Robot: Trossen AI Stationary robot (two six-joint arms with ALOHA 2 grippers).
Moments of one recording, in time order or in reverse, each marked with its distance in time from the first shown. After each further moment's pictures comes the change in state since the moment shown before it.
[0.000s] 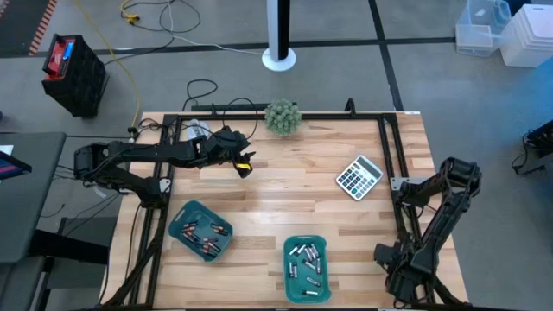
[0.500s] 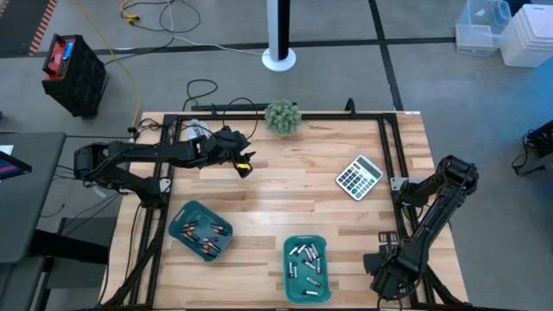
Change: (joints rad) left arm 0.000 0.000 0.000 0.000 0.000 0.002; right arm -0.138 0.000 0.159 -0.111 -0.026 -0.547
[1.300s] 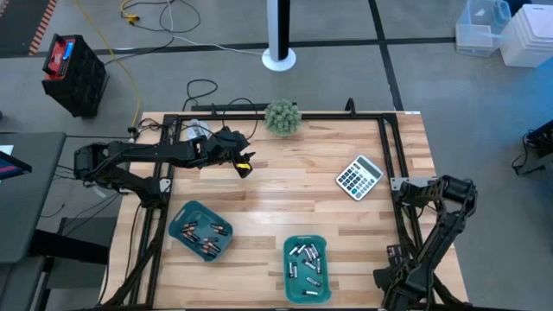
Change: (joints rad) left arm 0.000 0.000 0.000 -0.016 0.000 -0.027; right arm 0.149 0.185 -0.010 0.100 -0.107 0.063
